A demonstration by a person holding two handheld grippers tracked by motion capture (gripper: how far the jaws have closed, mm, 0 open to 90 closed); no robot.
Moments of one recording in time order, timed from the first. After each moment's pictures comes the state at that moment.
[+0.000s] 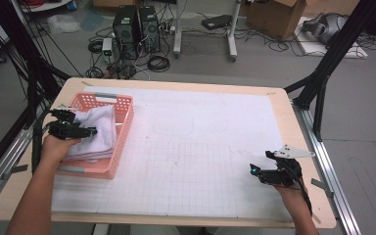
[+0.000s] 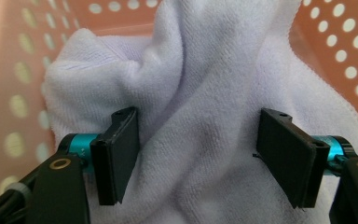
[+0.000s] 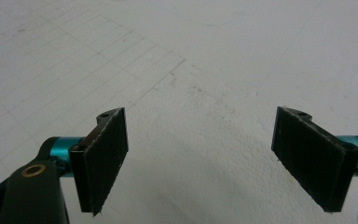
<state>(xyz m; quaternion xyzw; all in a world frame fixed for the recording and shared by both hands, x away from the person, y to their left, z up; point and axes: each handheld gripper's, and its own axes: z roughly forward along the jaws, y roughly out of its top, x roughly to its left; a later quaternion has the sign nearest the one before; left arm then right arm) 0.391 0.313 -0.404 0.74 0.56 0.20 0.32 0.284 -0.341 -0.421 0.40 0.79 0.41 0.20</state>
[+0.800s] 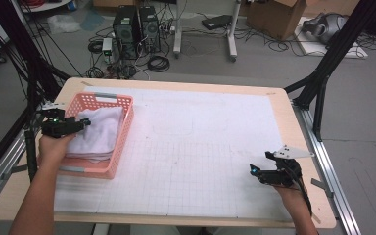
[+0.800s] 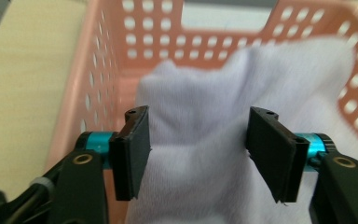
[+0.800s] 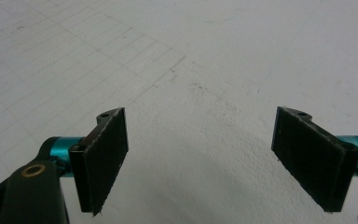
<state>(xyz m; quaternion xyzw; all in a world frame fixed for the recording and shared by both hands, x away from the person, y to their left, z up) 0.382 0.329 -0.392 0.65 0.59 0.26 0.40 0.284 -0.341 -0.423 0.40 0.80 0.41 0.20</state>
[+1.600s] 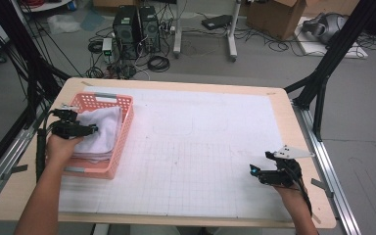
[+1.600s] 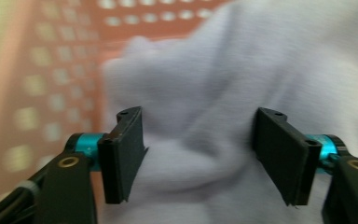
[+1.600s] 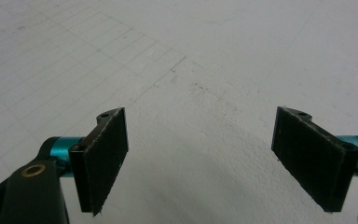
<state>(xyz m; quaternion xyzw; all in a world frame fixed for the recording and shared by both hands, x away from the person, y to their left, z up) 0.393 0.310 -0.405 0.70 0.59 0.25 0.31 0.283 -0.341 -0.422 0.40 0.79 0.41 0.20</state>
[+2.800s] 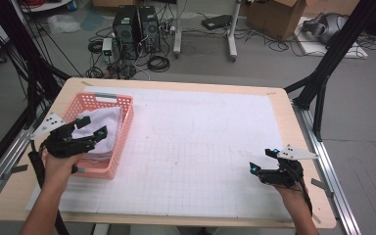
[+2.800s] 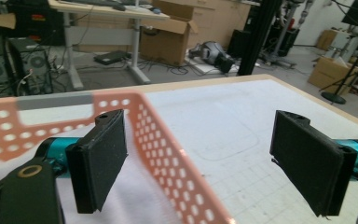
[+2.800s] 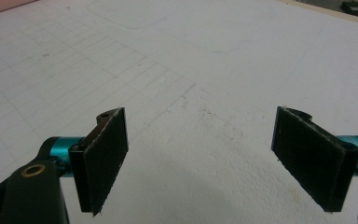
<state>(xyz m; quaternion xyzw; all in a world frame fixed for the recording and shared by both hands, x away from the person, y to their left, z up) 0.302 0.260 -0.359 0.65 0.40 0.24 0.60 0.277 -0.338 -0.412 0.39 0.78 0.45 0.21</state>
